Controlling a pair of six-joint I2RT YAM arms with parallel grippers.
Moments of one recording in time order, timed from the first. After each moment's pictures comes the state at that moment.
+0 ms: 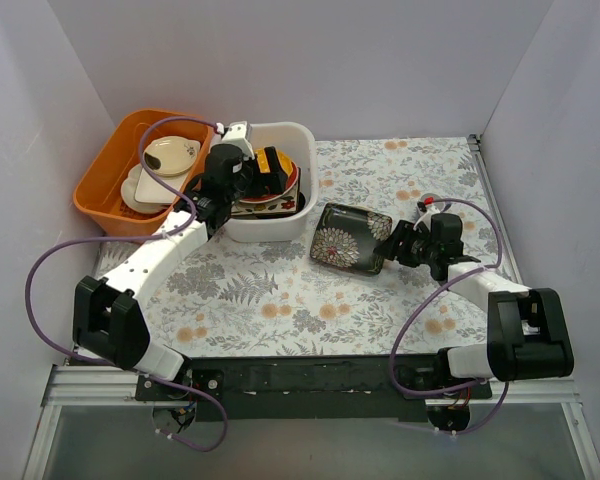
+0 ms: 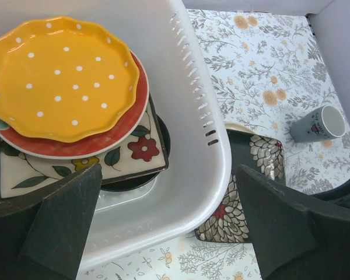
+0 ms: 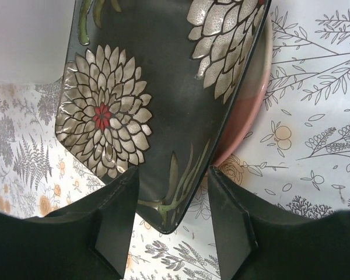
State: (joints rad) left arm -0.46 1.47 1.25 -0.15 -0.06 -0.41; right arm 0.11 1.34 0.53 0.16 -0.45 0.46
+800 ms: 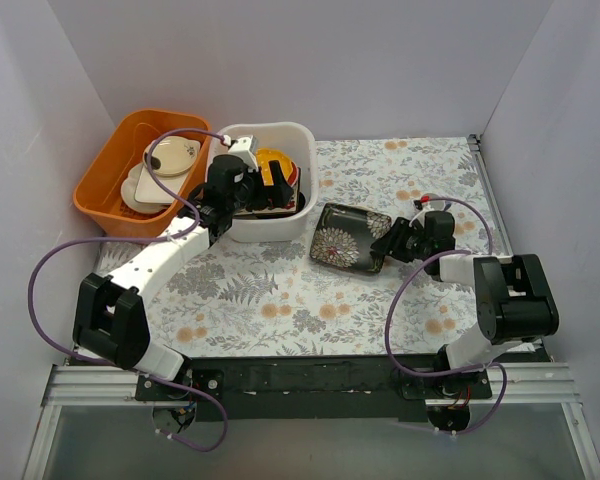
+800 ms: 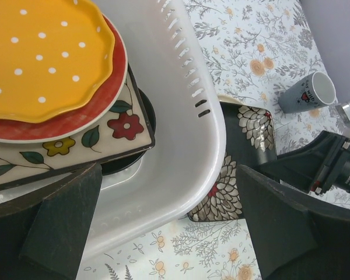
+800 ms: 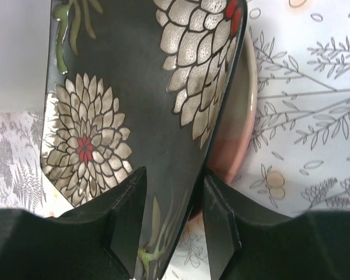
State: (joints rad) left arm -0.46 1.47 1.15 -0.08 0.07 -0.42; right arm 0.11 1.56 0.56 0.35 -0.45 0.53
